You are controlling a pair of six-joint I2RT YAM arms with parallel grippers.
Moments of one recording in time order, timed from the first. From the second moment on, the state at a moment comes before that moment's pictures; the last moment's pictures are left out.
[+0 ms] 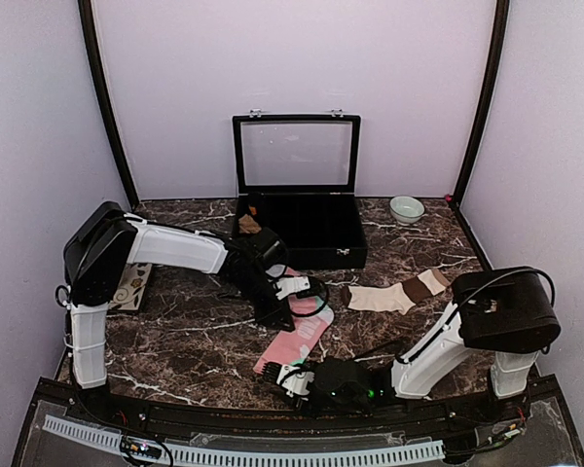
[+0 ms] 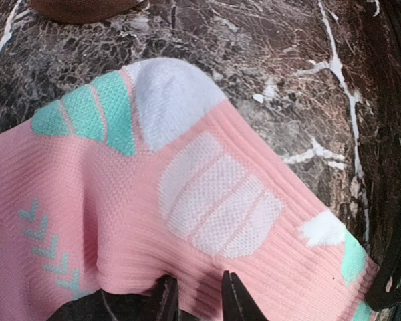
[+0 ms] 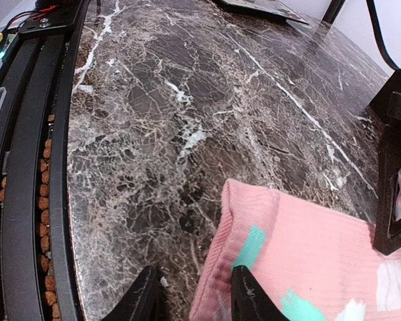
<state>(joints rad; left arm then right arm) -0.83 2.05 1.37 -0.53 0.46 0.46 1.48 1.95 0.65 0.79 0.27 -0.10</state>
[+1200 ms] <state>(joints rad) -0.85 2.02 1.31 -0.38 0.27 0.19 1.40 1.84 0.64 0.74 0.26 -0.08</state>
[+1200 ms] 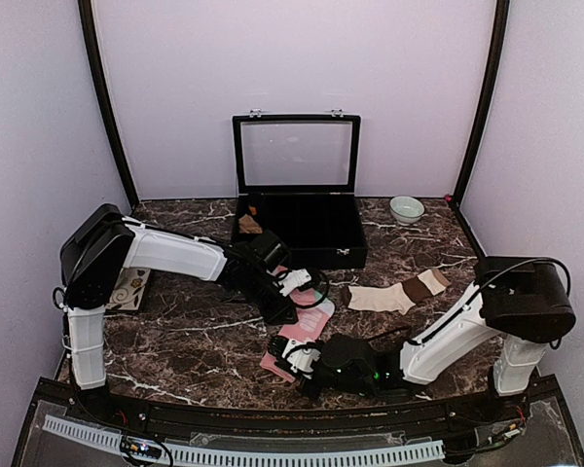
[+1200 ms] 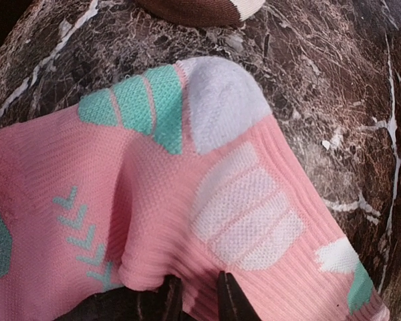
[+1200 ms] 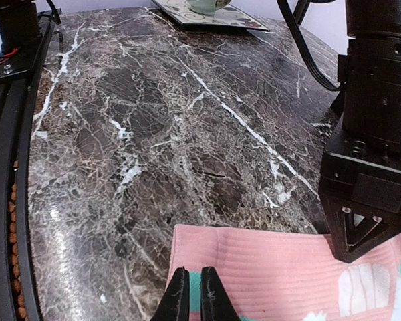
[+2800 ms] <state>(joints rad) -0.97 1.55 0.93 -0.68 0.46 0.74 1.24 1.88 0.53 0.91 0.00 0.24</state>
